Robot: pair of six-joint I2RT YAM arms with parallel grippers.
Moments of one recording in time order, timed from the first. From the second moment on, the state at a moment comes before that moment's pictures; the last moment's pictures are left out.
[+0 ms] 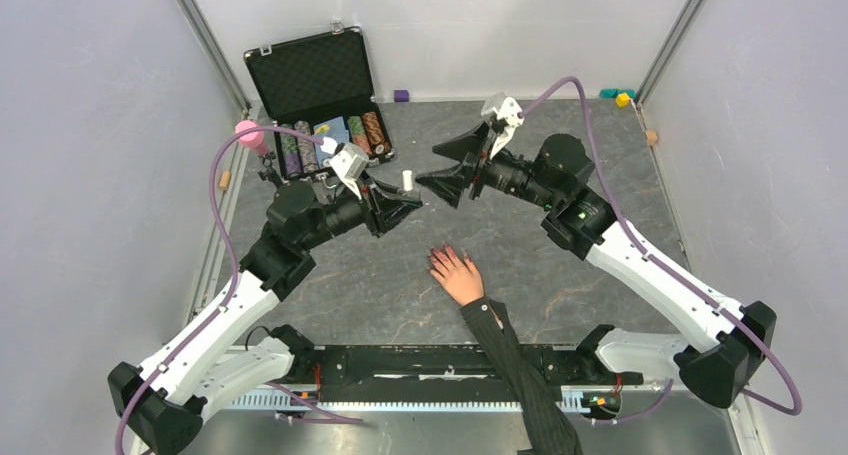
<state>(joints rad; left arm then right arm) -0.60 0.87 0.82 0.04 0.38 -0.31 0.72 1.20 1.19 0.12 -0.38 0.20</state>
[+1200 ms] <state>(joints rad) -0.60 0.89 0.82 0.33 0.85 -0.43 0.72 1.25 1.17 0.39 -0.95 0.40</state>
